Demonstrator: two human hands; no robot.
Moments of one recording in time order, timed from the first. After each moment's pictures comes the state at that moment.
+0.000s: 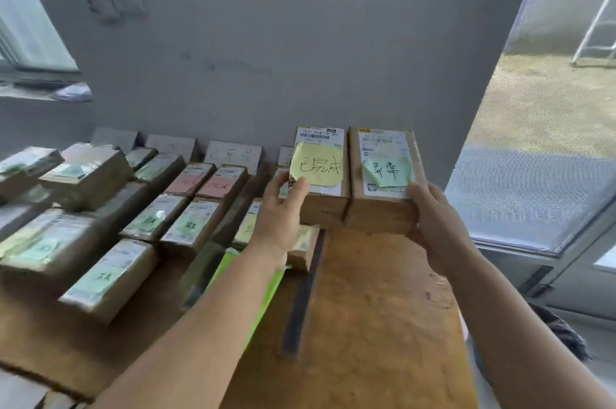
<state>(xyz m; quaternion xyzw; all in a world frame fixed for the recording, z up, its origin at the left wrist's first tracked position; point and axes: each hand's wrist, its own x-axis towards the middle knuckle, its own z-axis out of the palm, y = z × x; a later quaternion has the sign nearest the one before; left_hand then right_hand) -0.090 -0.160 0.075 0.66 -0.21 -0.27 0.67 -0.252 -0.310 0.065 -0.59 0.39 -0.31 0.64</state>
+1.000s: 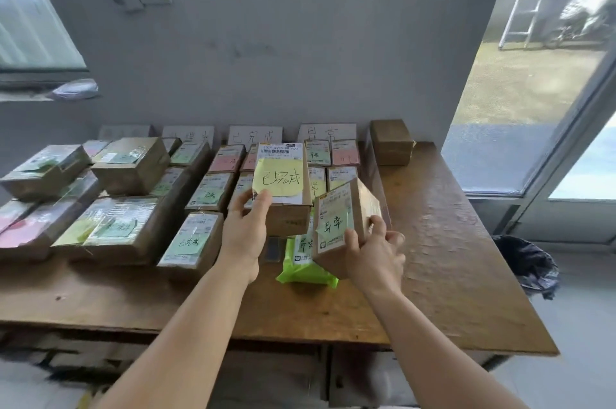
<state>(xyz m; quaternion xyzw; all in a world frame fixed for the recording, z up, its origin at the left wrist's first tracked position) 0.004 0.063 0.044 0.65 -0.17 -0.31 0.67 -0.159 -0.023 0.002 -0.69 0.61 -0.22 0.32</state>
